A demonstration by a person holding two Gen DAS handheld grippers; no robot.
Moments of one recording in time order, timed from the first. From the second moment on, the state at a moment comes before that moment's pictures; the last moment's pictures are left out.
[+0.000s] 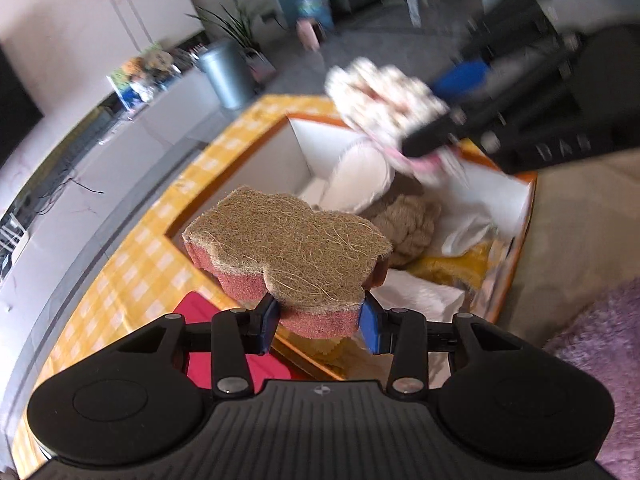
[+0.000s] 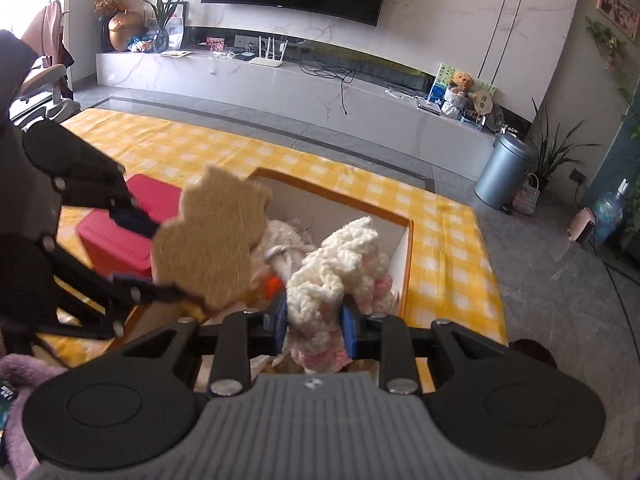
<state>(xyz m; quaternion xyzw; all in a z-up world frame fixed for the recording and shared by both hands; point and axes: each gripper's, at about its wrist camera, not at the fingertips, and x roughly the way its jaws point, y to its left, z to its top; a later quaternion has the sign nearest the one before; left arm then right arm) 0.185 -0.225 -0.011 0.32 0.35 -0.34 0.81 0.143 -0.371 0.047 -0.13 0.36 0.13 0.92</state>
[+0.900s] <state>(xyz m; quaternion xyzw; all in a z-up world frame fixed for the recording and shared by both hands) 0.226 -0.234 -0.023 0.30 0.39 -0.36 0.80 0.261 -0.367 -0.011 -0.15 0.38 0.12 0.91</state>
